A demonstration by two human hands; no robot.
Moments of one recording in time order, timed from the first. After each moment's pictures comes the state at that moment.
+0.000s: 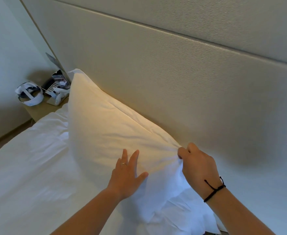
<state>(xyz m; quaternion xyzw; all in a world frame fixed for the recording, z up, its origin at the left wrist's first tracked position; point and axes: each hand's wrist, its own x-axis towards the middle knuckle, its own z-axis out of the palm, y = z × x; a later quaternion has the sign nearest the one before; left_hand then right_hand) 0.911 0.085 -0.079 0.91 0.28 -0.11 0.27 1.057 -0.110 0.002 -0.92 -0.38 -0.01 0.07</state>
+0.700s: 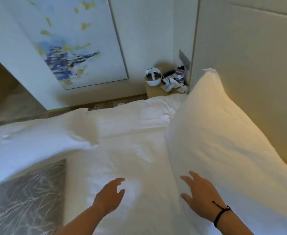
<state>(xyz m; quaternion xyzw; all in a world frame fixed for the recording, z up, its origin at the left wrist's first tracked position) 0.544 0.107 -0.095 0.69 0.66 -0.03 0.30 0.875 0.025 -0.065 -0.71 -0.65 0.26 0.00</state>
